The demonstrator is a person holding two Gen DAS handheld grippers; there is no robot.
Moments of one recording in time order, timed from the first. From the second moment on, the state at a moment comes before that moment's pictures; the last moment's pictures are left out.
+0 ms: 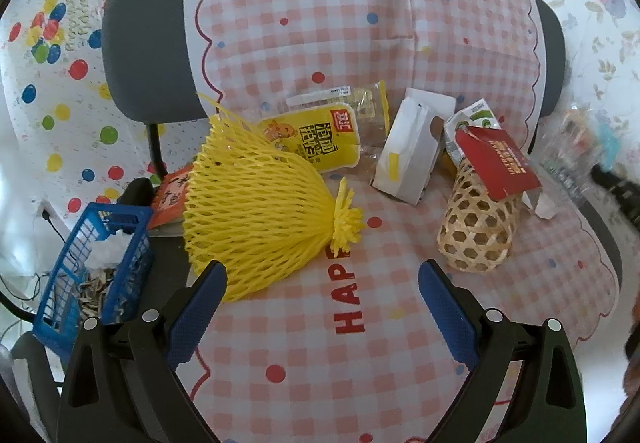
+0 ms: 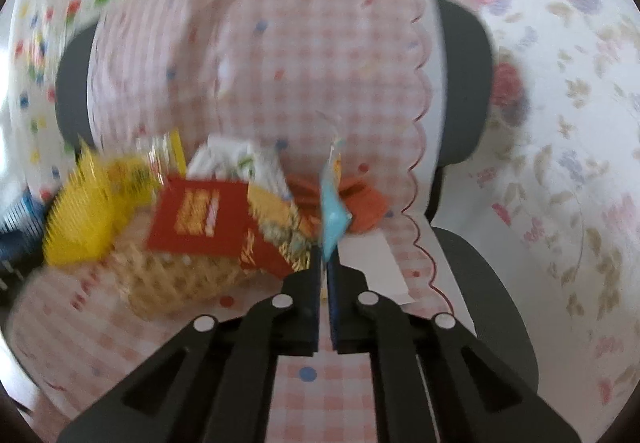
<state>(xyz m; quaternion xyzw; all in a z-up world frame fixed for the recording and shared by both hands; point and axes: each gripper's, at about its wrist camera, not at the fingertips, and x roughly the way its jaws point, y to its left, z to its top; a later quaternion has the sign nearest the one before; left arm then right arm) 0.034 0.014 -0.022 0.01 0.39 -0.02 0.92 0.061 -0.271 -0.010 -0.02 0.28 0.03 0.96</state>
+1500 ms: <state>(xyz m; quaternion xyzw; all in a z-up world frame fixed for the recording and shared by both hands) 0.118 0.076 -0.086 -0.01 0.44 0.01 0.90 0.010 -0.249 -0.010 0.03 0.28 0.05 0.96</state>
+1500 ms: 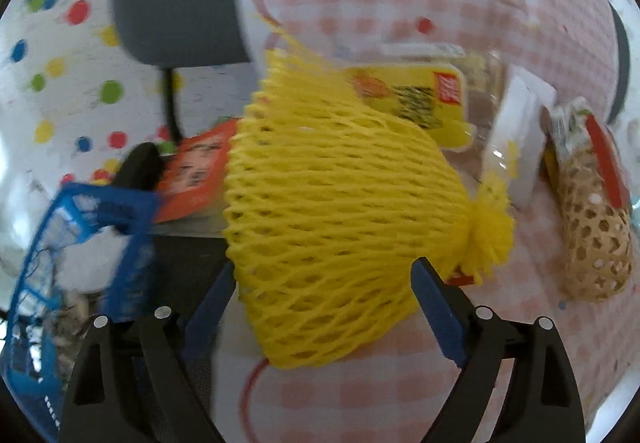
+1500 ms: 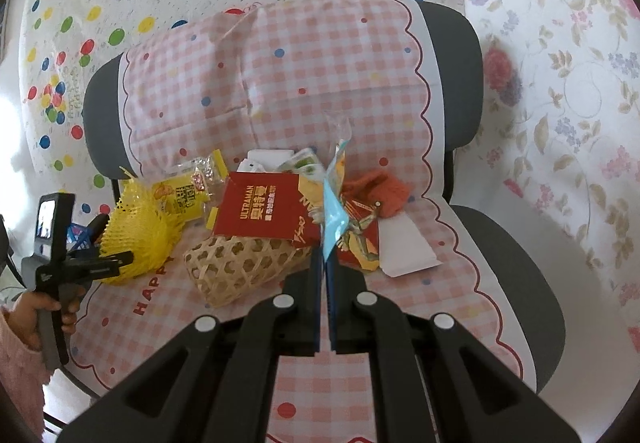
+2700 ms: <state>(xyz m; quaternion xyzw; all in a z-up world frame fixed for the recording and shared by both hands) -0.078 -0.063 0.039 0.07 0.25 -0.22 0.94 -0.126 -0.280 0.028 0.03 0.22 -0.01 0.97</state>
